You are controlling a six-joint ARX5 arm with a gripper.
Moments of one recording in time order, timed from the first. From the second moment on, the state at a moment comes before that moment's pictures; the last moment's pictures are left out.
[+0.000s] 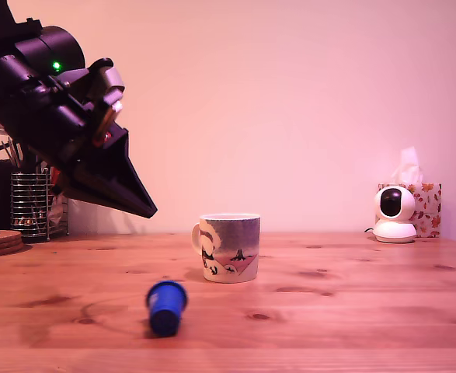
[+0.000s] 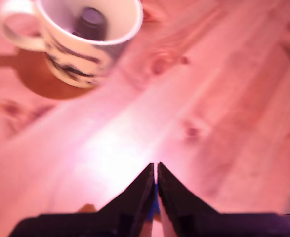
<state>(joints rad) -0.37 1.60 0.97 -0.39 0.65 0.16</state>
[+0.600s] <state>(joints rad) -0.38 1.34 0.97 -0.53 0.51 0.24</state>
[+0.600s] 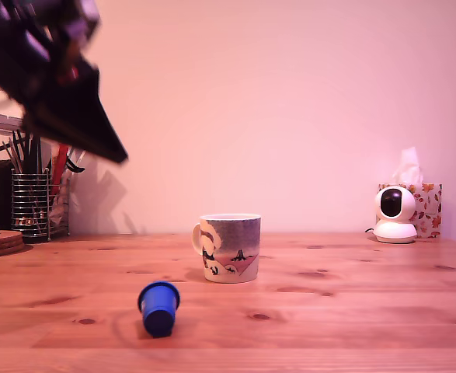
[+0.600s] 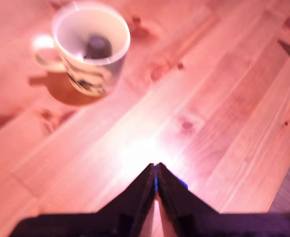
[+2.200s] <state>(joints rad) -0.72 1.11 0.72 -0.33 -0.03 -0.37</state>
